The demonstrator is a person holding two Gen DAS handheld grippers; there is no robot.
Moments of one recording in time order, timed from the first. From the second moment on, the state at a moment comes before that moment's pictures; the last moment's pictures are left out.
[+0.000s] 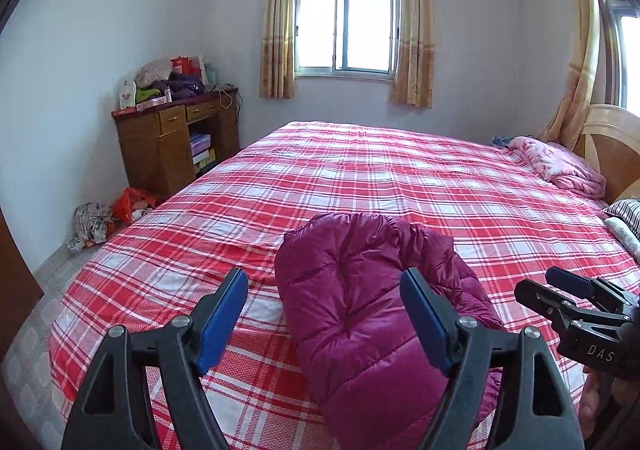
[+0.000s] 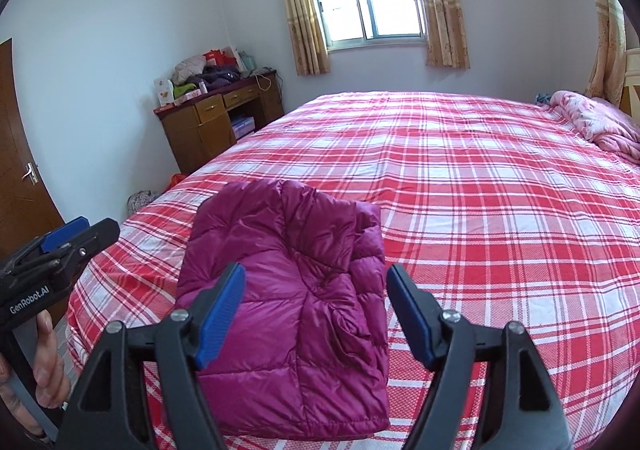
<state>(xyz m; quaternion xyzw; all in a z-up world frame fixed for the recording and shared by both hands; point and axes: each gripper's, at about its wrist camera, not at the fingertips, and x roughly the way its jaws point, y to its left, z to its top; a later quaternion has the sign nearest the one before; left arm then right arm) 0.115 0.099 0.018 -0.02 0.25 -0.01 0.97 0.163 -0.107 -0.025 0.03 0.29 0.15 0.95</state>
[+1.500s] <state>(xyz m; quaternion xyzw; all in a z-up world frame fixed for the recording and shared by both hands) 0.114 0.098 0.015 -0.01 0.25 -0.01 0.97 0.148 -0.103 -0.022 0.04 0.28 0.15 0.95</state>
